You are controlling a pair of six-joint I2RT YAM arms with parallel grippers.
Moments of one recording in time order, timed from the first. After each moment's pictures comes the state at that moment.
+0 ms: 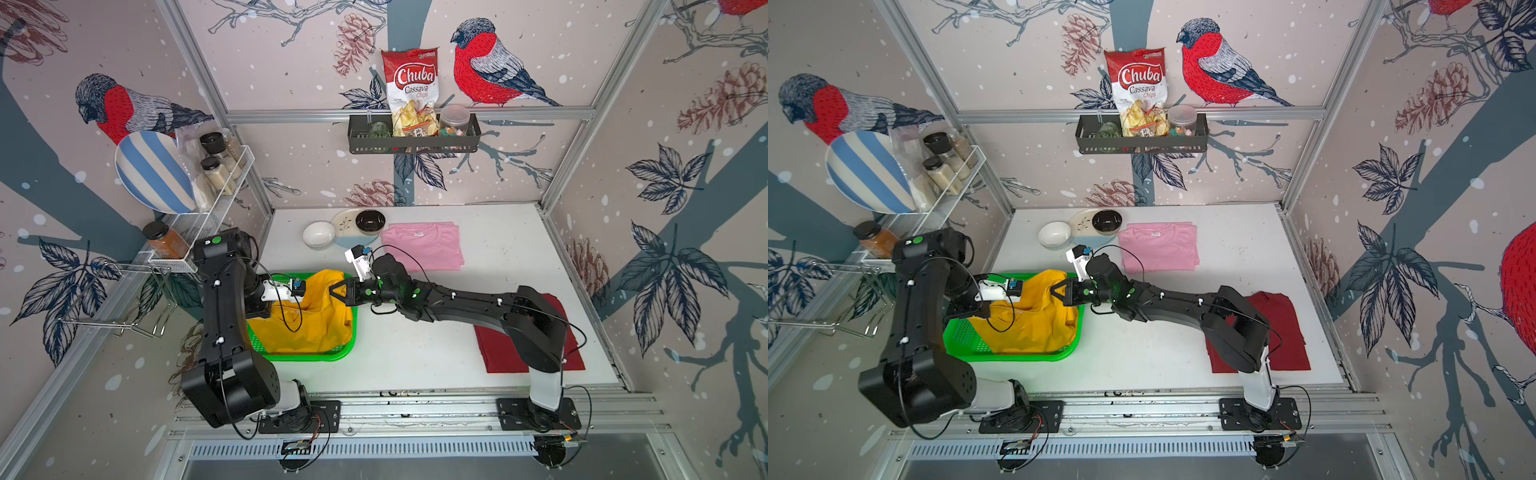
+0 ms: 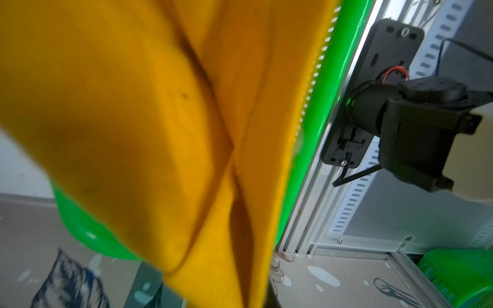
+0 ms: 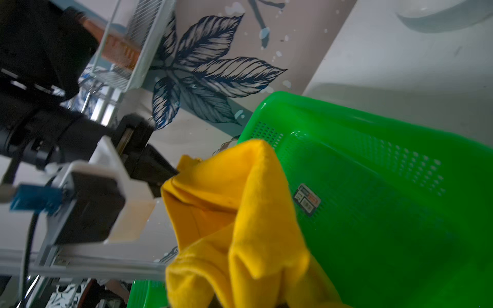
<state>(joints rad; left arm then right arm) 0.36 1.45 1.46 -1.67 0.04 1.73 1.09 2.00 1.42 0.26 -0.33 0.88</state>
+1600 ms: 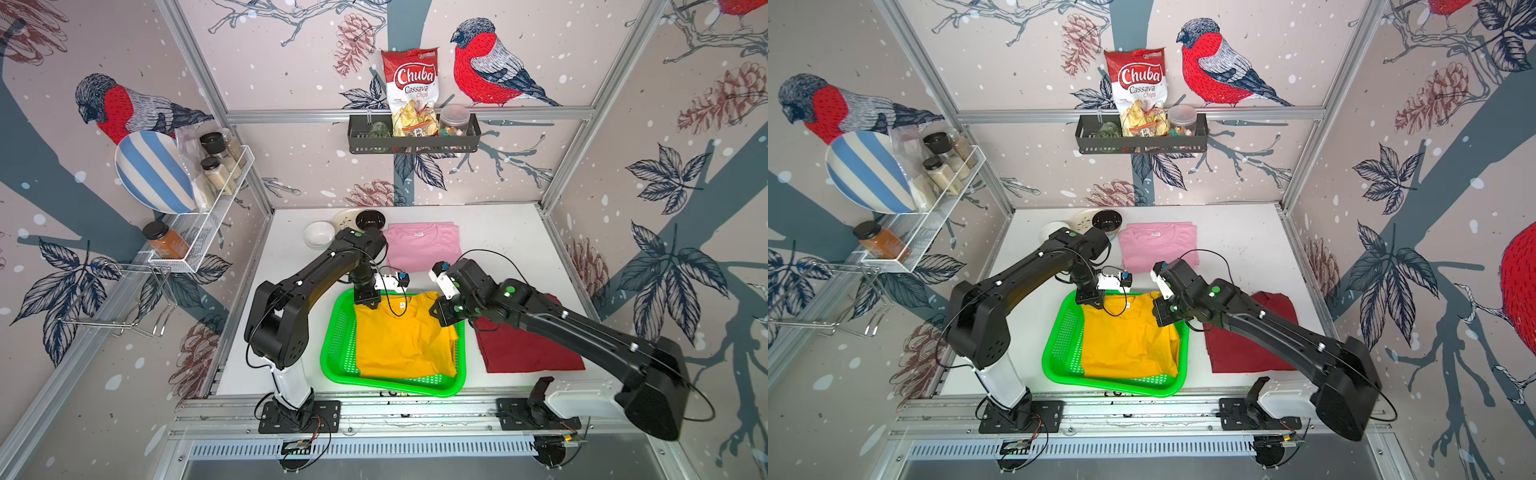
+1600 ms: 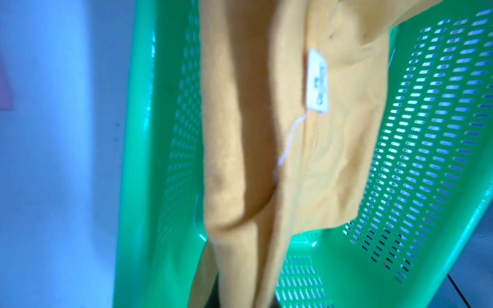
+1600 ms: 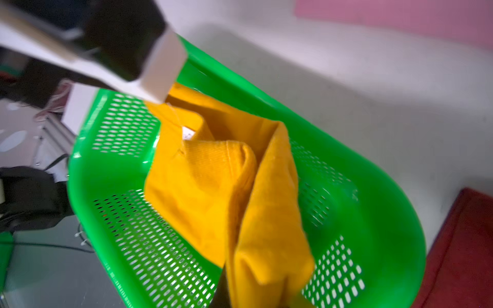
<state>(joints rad) -0.51 1.73 1.52 -1.37 0.26 0.97 0.90 1.21 1.00 -0.65 -0.19 0.37</state>
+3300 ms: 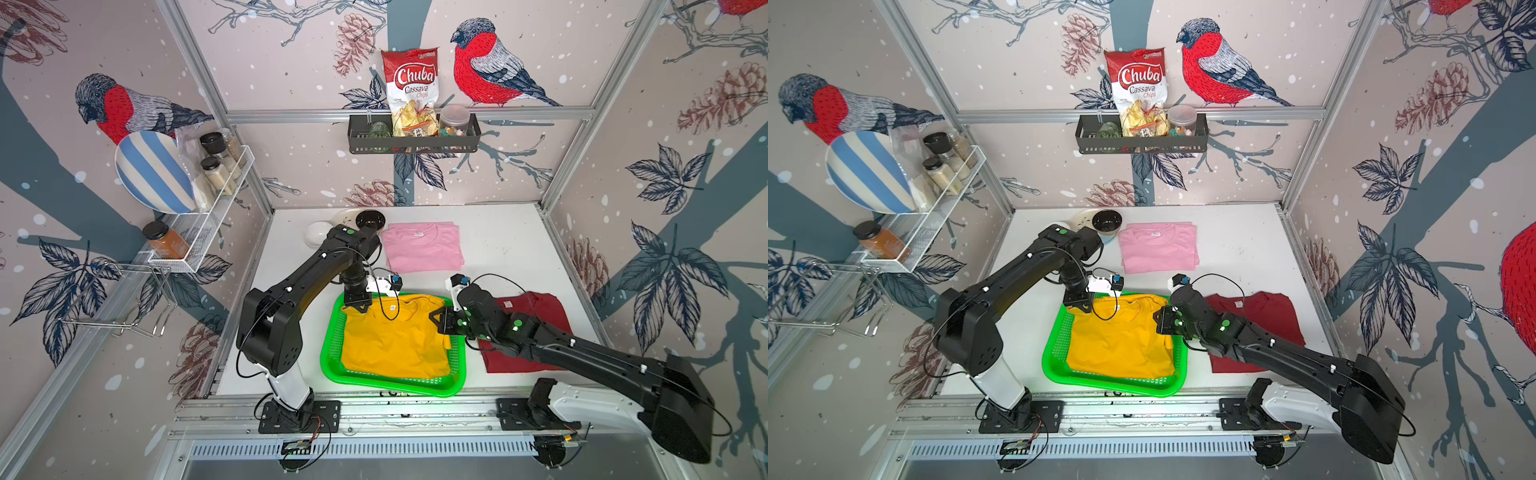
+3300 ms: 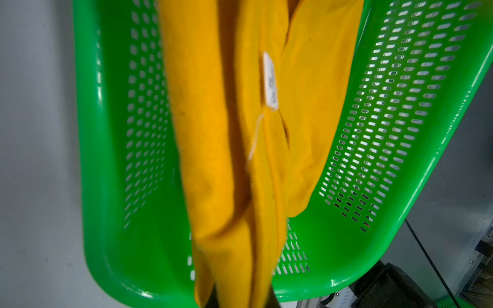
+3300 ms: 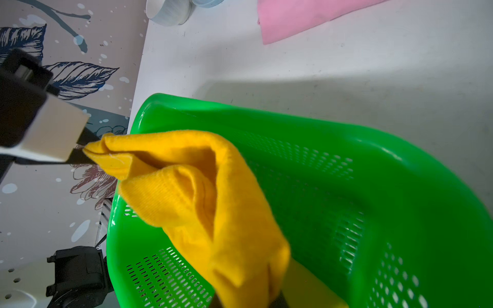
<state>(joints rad) -0.48 1.74 1.55 -1.48 0.23 1.00 0.95 1.11 0.68 -0.26 -0.04 0.81</state>
